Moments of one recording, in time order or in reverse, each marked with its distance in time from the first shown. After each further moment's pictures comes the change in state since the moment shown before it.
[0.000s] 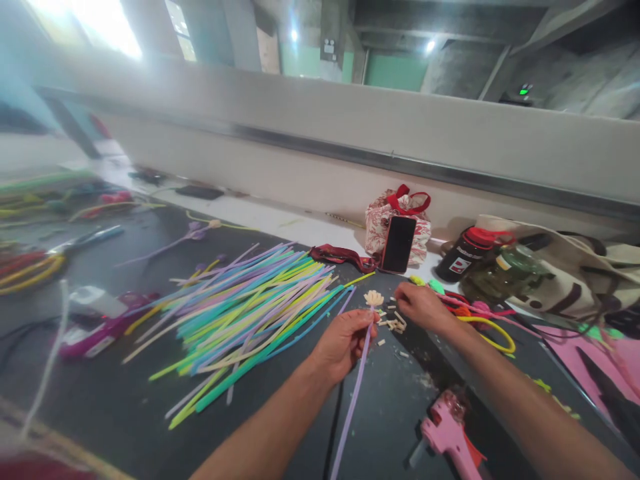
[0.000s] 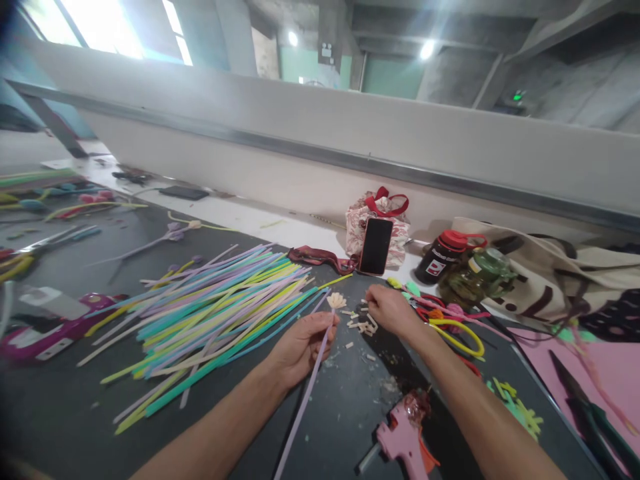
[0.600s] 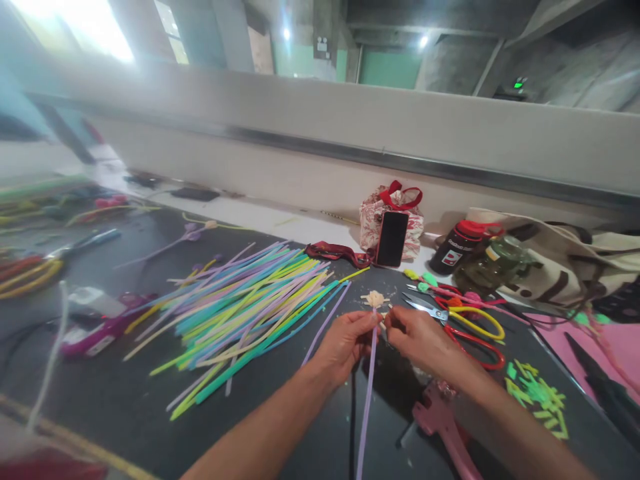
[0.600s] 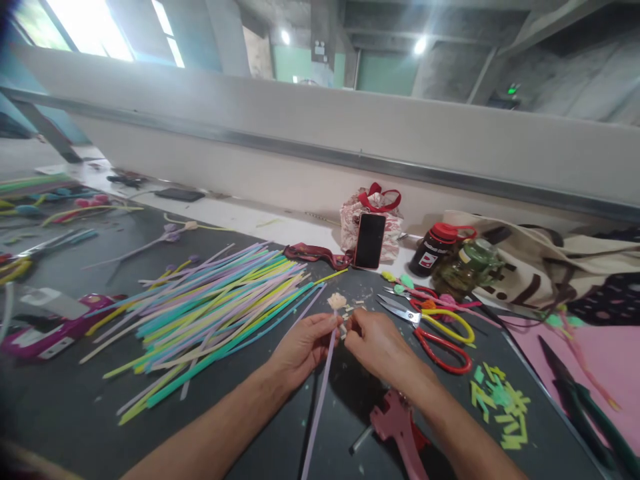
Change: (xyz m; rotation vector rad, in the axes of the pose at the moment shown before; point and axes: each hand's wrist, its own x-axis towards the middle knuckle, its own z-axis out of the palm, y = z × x) left_hand -0.004 -0.017 0.011 0.039 0.065 -0.003; right_hand -0.063 -0.064 -0.017 0.349 0.025 0.090
